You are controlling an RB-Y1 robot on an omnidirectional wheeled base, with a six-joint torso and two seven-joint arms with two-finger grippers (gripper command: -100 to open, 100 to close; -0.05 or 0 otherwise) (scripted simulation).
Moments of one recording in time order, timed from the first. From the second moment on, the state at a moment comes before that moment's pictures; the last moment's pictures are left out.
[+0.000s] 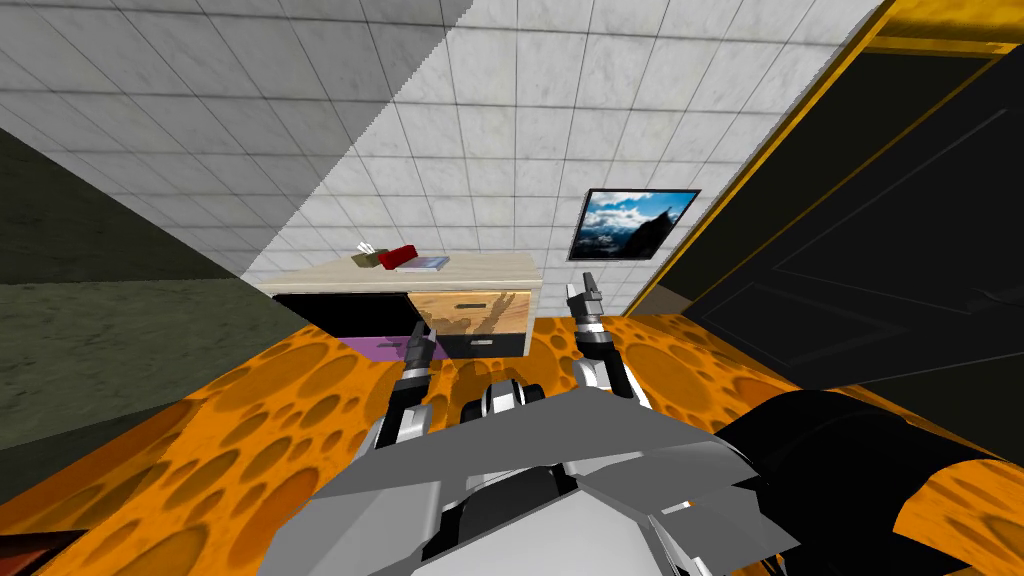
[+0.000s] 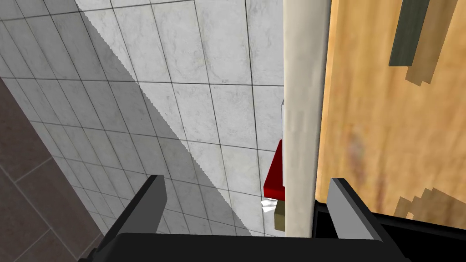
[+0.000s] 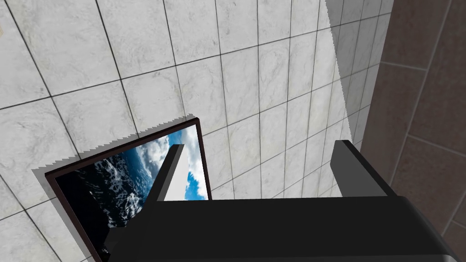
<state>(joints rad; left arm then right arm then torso) 0.33 0.15 -0.06 -1.67 0.01 -0.55 0.07 0.49 -0.04 -0.03 -2.26 -0.05 -0.40 -0.06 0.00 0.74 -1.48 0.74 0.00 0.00</state>
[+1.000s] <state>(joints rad) 0.23 0.13 -0.11 -1.42 -0.01 -0.54 0.06 0.49 -0.04 -0.03 -2.26 -0.05 -0.40 -0.06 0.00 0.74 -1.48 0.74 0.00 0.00</state>
